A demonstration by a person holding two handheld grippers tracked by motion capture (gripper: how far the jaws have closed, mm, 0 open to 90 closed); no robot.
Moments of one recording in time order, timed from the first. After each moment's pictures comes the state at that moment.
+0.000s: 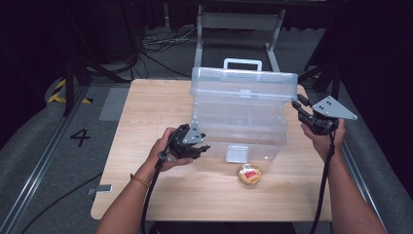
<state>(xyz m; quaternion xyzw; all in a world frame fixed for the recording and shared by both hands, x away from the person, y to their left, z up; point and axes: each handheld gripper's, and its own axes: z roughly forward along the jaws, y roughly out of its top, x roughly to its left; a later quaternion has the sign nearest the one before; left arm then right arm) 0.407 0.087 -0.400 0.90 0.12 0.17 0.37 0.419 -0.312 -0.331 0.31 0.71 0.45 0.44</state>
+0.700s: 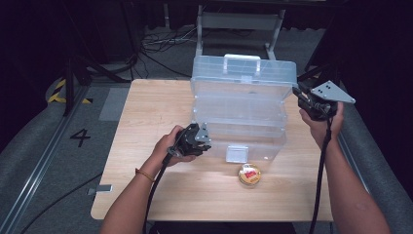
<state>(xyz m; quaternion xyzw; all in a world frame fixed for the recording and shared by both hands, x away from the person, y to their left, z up) 0.423 0.073 -0.407 0.93 0.10 0.15 0.31 0.447 -0.307 -0.311 0.35 0.69 0.45 0.45</state>
